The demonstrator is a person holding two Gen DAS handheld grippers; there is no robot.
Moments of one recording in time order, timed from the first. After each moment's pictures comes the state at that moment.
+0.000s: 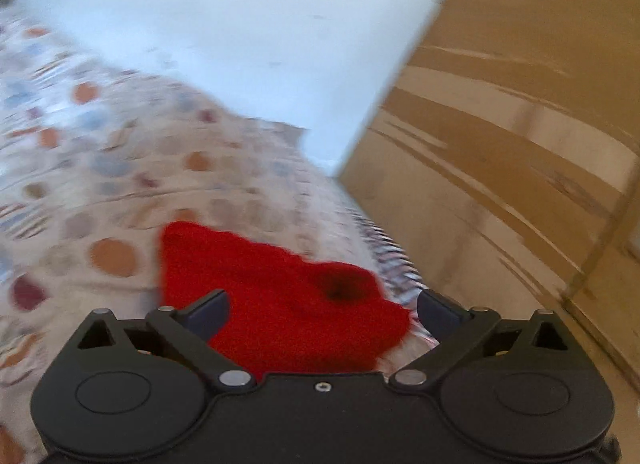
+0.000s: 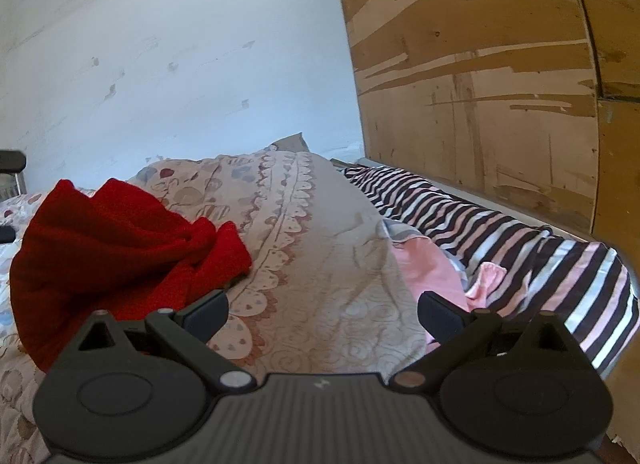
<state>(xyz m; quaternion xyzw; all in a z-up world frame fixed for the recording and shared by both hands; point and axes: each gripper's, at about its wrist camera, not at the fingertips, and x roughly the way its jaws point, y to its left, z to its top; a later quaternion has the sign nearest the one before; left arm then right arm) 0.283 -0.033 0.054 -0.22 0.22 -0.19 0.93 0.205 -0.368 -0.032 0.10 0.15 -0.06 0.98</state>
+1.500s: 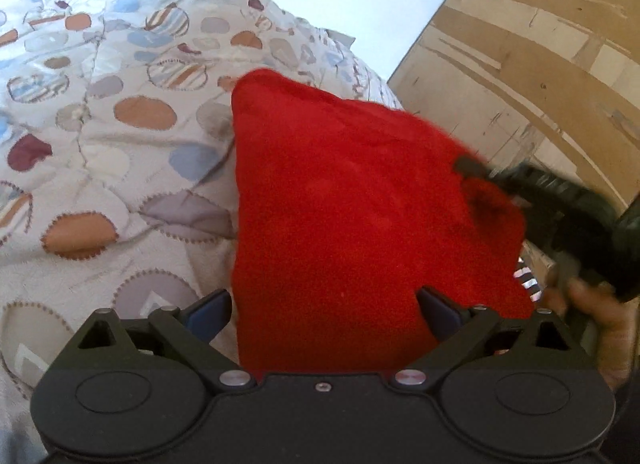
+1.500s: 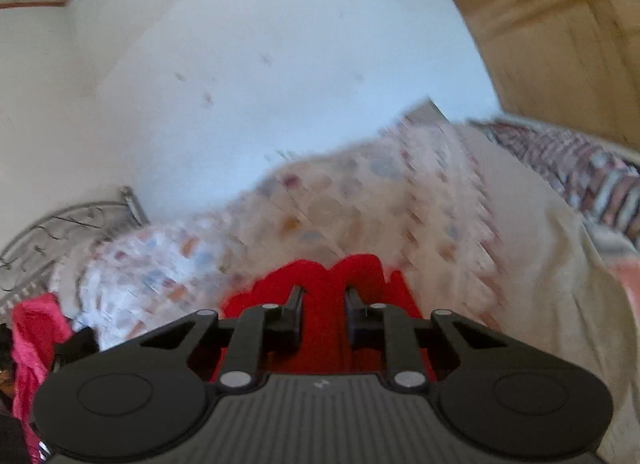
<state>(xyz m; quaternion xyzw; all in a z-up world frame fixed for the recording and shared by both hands) 0.306 -0.052 -0.046 -0.20 0.34 -0.18 0.90 0.363 -0.356 -0.005 0.20 0.21 0.14 0.95</state>
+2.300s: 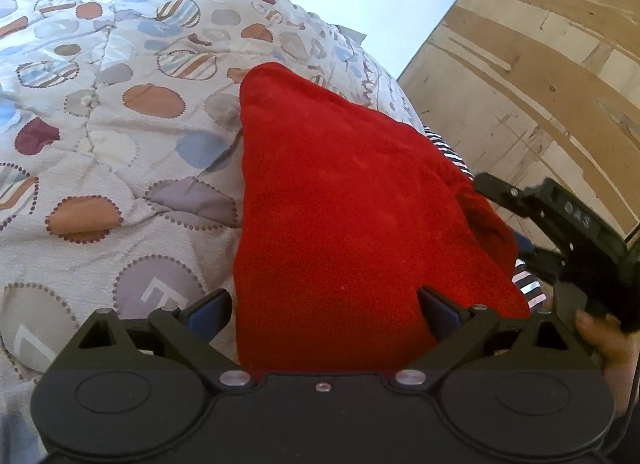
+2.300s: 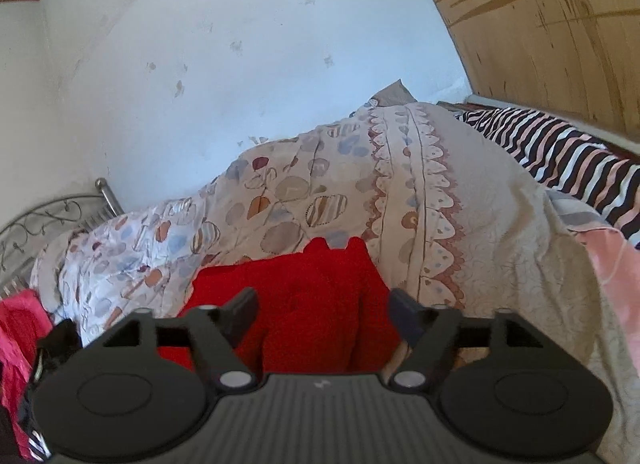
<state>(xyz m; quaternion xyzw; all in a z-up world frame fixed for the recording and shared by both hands) 0.303 -0.052 -0.046 -0.21 0.35 -0.16 0.90 0.334 -0.359 -0.004 0.20 0.21 0.11 0.95</state>
